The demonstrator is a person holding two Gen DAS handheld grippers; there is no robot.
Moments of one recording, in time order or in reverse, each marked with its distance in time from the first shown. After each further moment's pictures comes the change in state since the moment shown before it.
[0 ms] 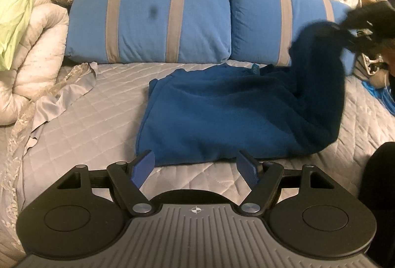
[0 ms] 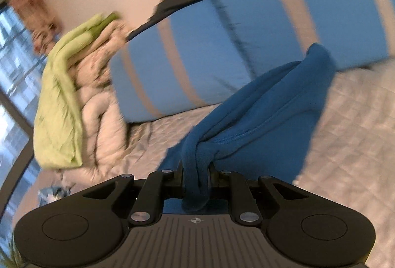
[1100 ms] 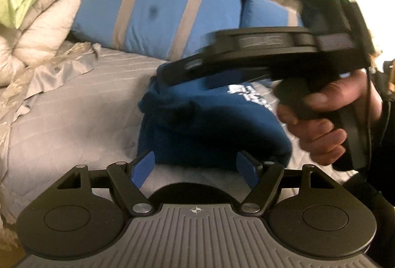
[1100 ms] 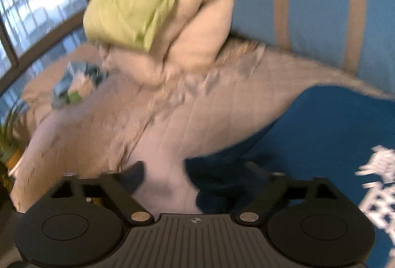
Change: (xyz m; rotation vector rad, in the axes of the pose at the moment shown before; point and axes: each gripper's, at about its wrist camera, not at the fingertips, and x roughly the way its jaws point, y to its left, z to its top) left arm -0.012 0.051 -0.010 -0.190 -0.044 -0.141; right arm 0.161 0.159 -0.055 -0.480 0.288 0.193
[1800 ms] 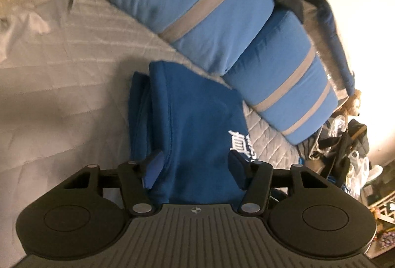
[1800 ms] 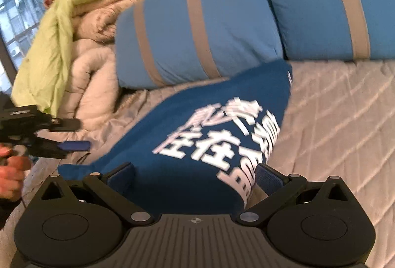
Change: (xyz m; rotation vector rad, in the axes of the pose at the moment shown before) left arm 0.132 0.105 0.102 -0.385 0.307 -0.315; right arm -0.069 -0.115 -0.099 0.317 -0.273 -0.280
